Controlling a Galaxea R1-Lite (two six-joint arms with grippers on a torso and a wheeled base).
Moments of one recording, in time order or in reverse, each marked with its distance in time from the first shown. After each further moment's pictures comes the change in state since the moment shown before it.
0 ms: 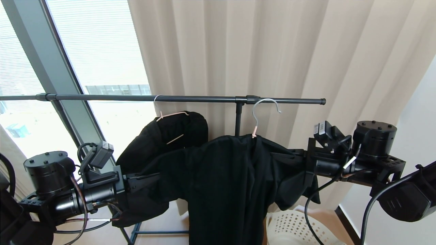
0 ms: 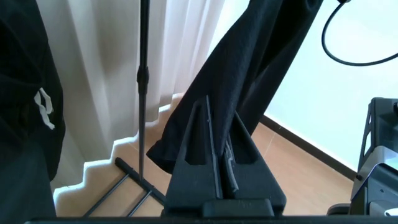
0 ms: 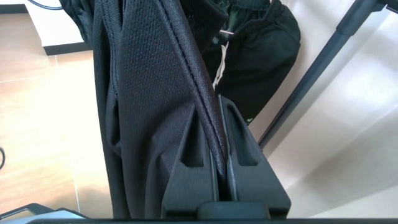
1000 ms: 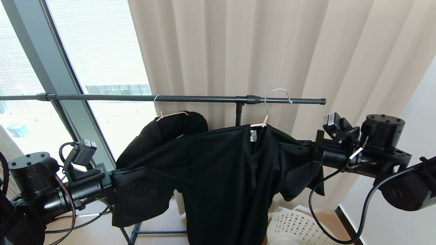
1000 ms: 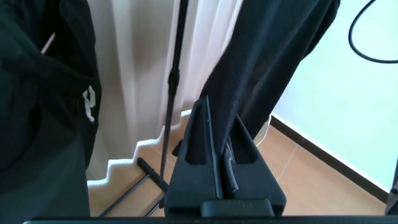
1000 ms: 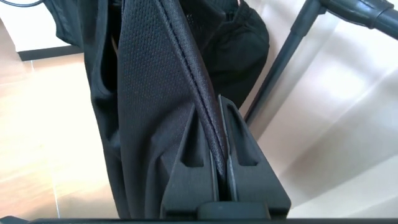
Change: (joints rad) left arm 0.124 0.031 0.011 -0.086 -0.003 0.001; right arm -0.088 0.013 -0.053 0.001 0.028 0.003
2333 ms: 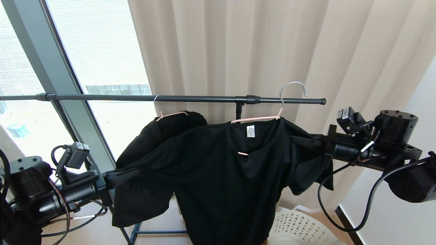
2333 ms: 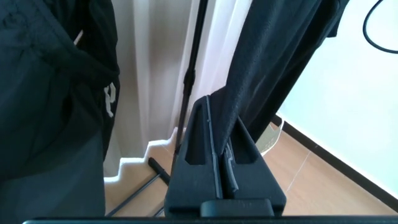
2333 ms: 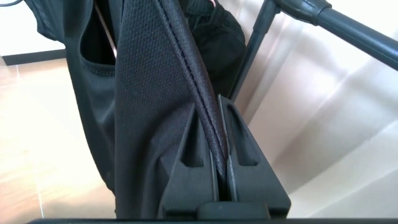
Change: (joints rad) left arm 0.045 0.032 0.040 -0.095 -0.006 0.002; right arm -0.096 0.008 -0.036 0.001 0.060 0.001
